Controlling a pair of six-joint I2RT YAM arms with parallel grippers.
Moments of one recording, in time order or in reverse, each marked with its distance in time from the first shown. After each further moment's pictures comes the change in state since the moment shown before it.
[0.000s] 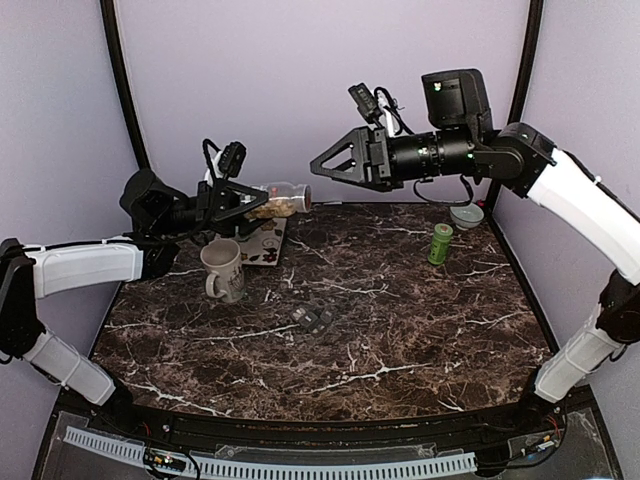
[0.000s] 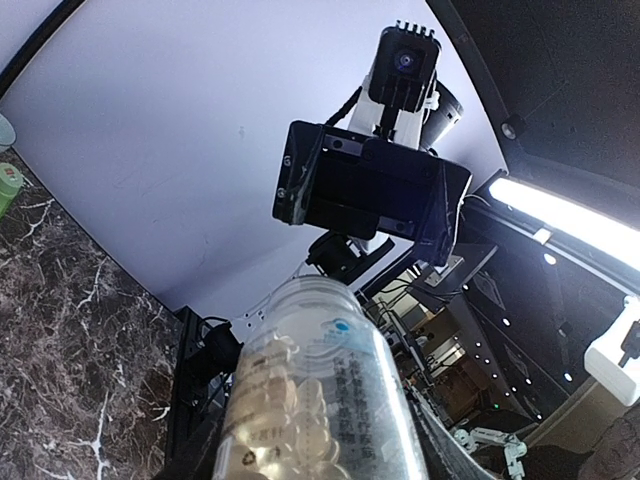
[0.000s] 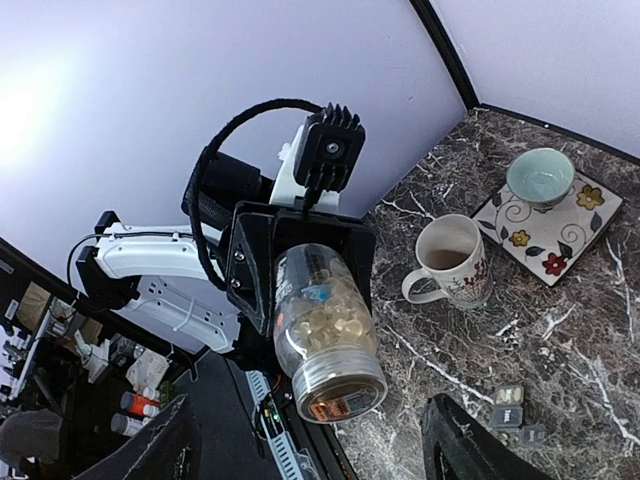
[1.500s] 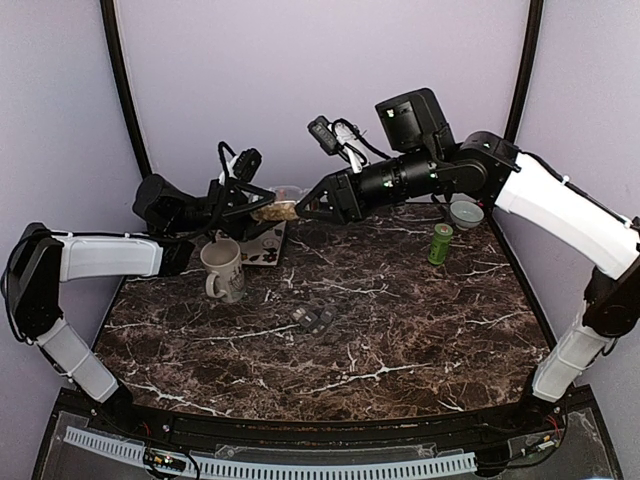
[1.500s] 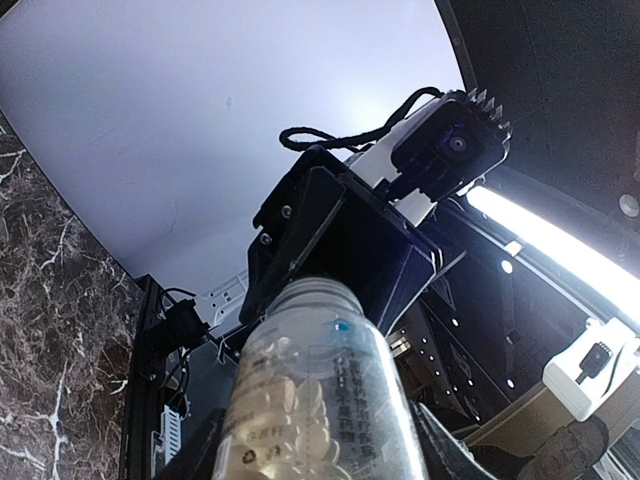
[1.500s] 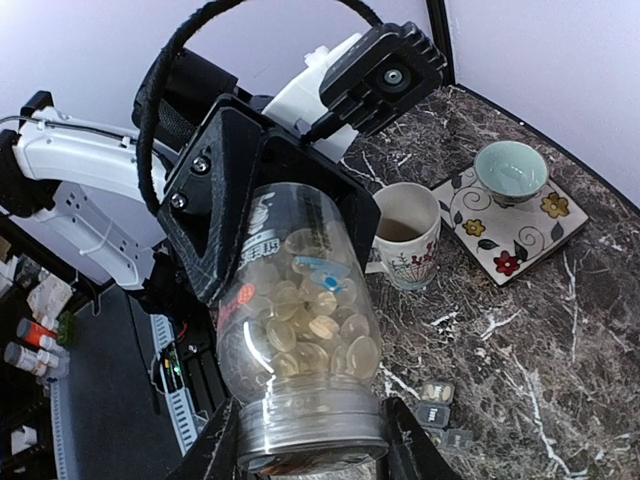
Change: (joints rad) left arm 0.000 0.148 0.042 0.235 0.069 -0.284; right arm 0.084 0.097 0.019 -0.092 0.152 -0.307
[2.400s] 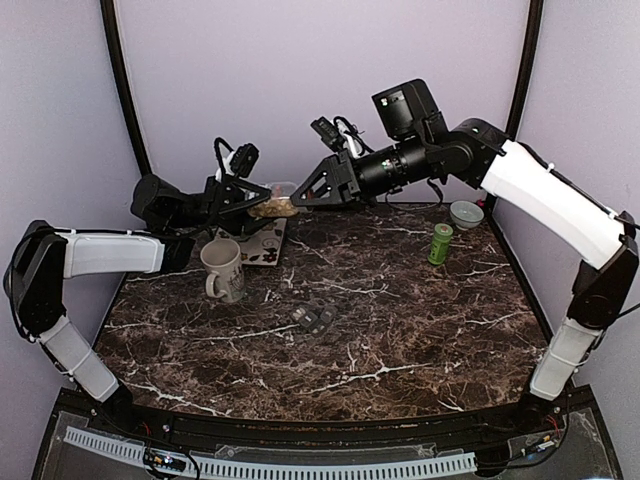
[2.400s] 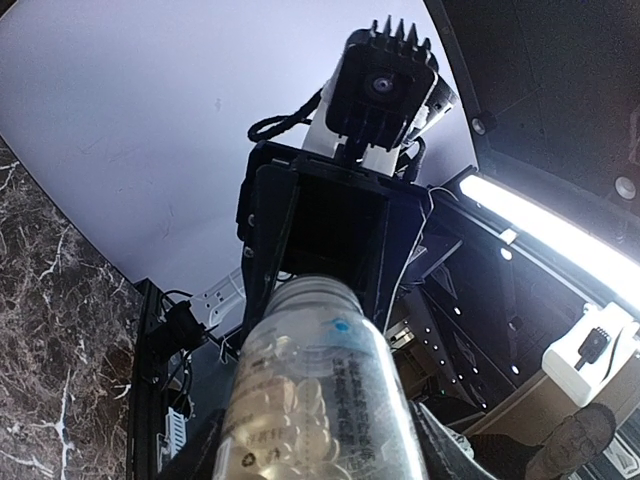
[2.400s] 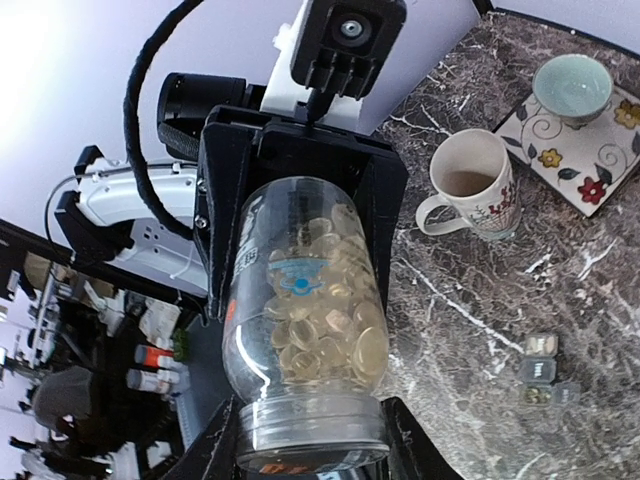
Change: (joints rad) left arm 0.013 0.024 0.026 0.091 0.032 -0.048; right arm -0.071 0.100 0.150 -0.098 -0.243 0.263
